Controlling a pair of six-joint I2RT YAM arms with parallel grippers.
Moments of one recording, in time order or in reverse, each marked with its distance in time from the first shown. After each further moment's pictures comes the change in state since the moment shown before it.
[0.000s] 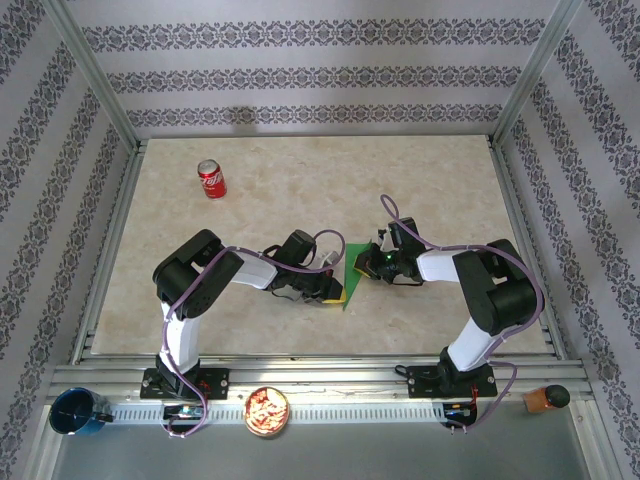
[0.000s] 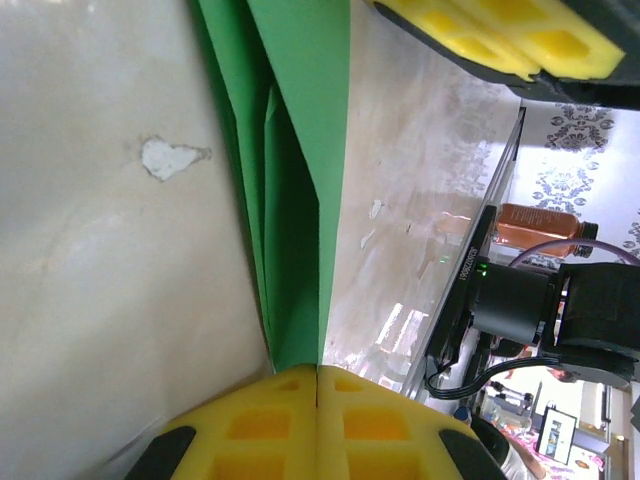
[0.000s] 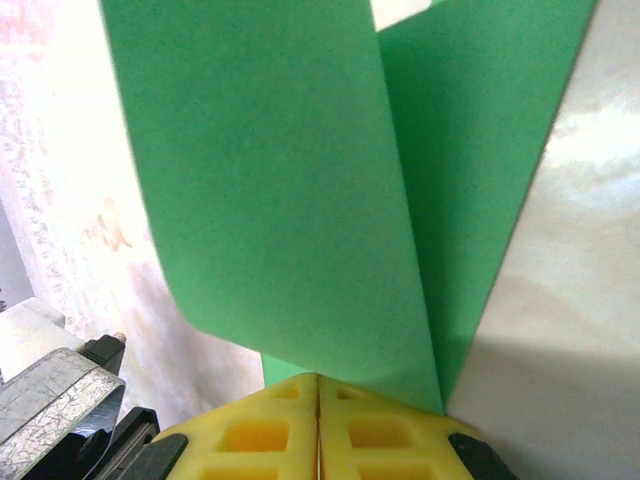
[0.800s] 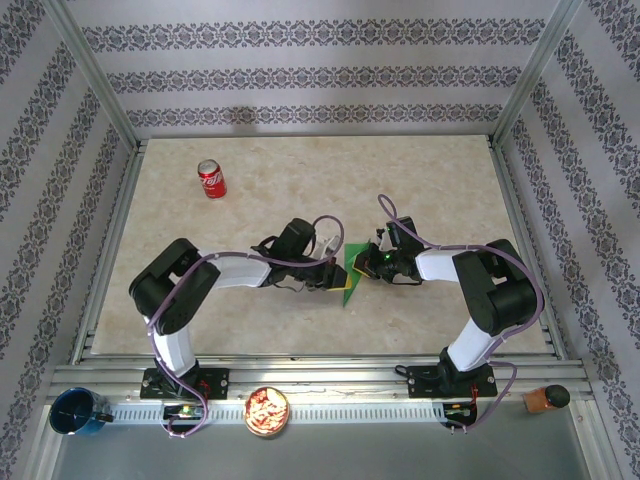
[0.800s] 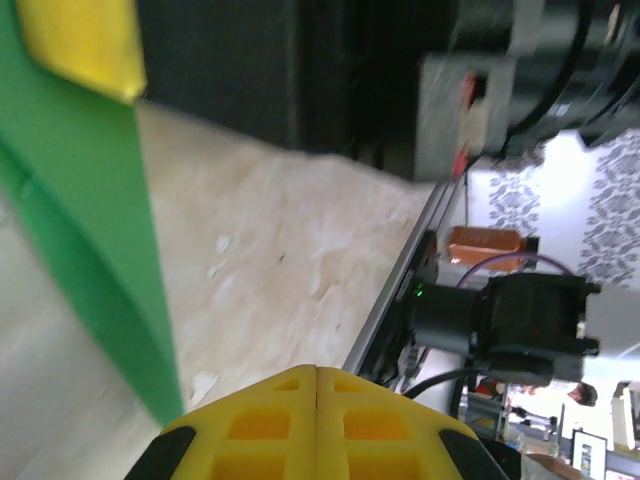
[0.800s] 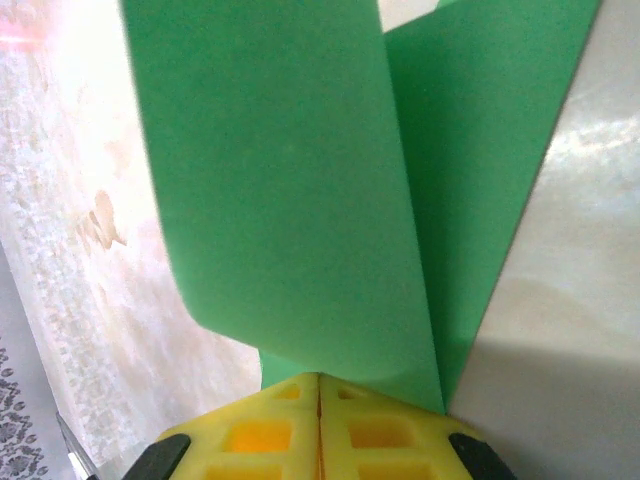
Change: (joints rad) left arm -0.015 -0.147 0.042 -0.029 -0.064 -0.037; right arm 0.012 -0.002 0.015 -0.027 0.021 -0.025
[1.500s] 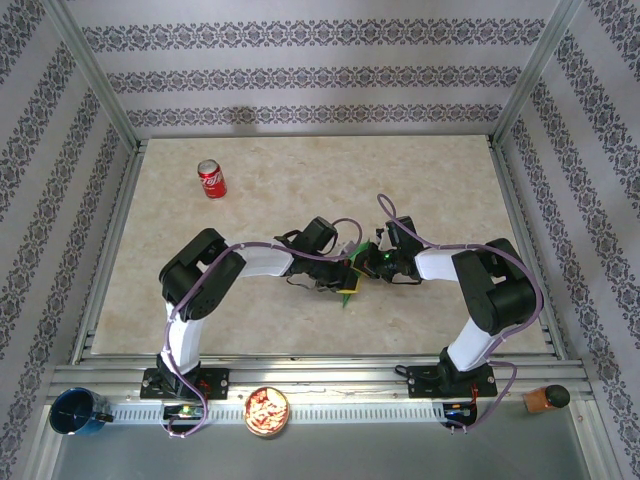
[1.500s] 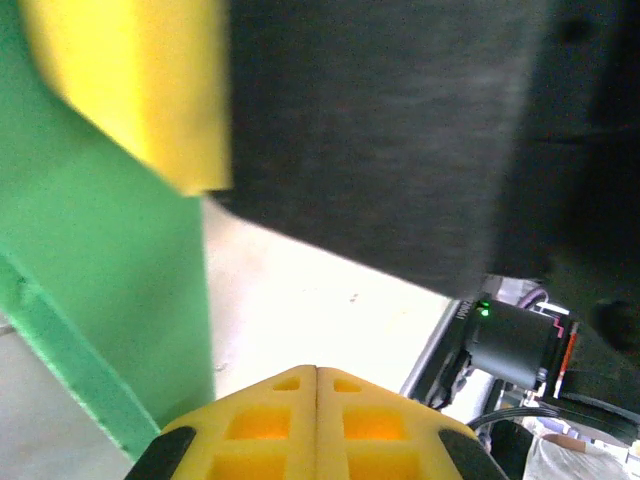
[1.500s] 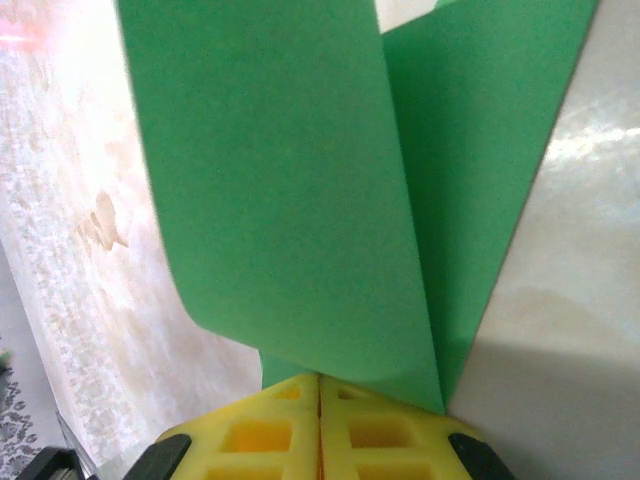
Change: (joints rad) left arm -0.040 0.171 0.209 -0.269 -0.049 0.078; right arm 0.000 0.007 0.008 -0.003 -0.002 0.000
